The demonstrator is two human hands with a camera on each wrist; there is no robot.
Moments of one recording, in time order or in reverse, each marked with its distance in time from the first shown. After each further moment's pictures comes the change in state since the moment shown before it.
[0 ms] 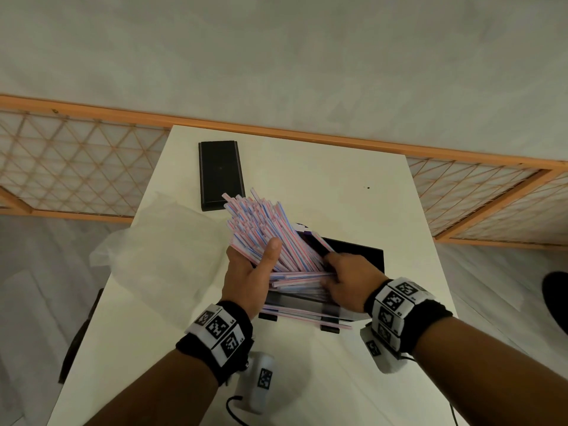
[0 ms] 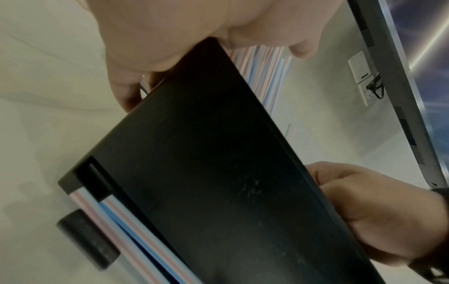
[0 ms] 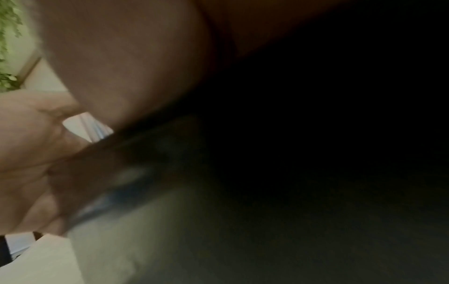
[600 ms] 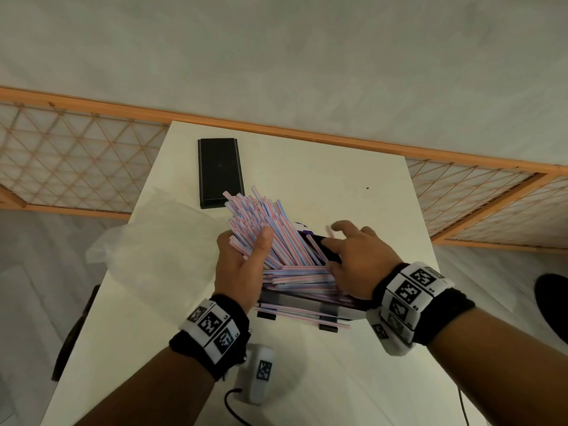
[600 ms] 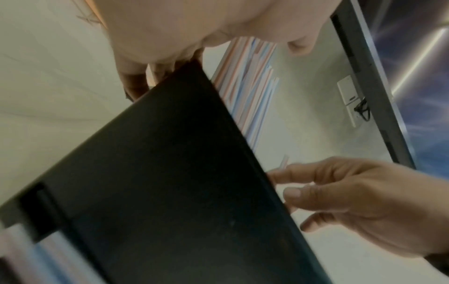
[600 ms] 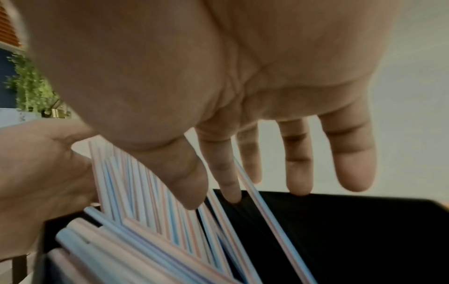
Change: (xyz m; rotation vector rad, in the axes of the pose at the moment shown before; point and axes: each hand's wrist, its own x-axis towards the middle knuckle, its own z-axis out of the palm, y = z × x) left_hand 0.002 0.016 -0.004 -0.018 0.127 0.073; right_hand -0.007 -0.014 -0.042 -0.238 0.013 -0.021
